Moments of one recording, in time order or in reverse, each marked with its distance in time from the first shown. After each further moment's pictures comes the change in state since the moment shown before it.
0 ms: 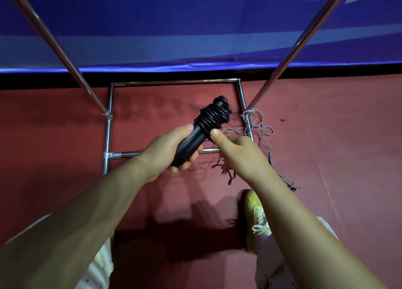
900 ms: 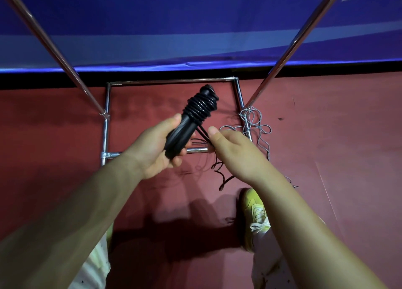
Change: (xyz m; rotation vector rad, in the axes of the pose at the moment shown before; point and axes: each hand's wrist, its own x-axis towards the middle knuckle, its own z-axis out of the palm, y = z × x) left_hand 0.006 0.005 -0.004 -0.340 0.094 -0.144; right_hand -0.005 -0.010 -0.007 -0.046 -0.072 -0.130
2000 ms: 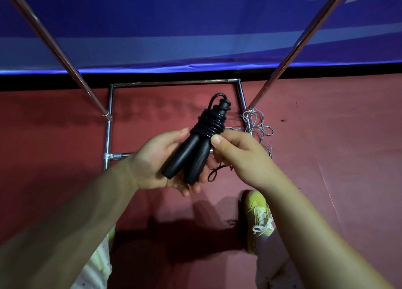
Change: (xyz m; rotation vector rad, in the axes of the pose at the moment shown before) left_hand -0.013 0.000 -0.012 0.043 -0.593 -0.182; right_hand 0.005 0.016 0.003 0.259 -0.081 -0.228
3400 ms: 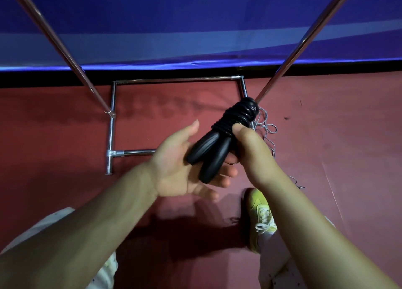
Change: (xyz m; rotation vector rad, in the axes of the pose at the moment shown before) left_hand 0.009 -0.006 0.020 -0.248 -0.063 -0.061; right_hand 0.001 -0.006 0.008 0.304 0.036 0.149
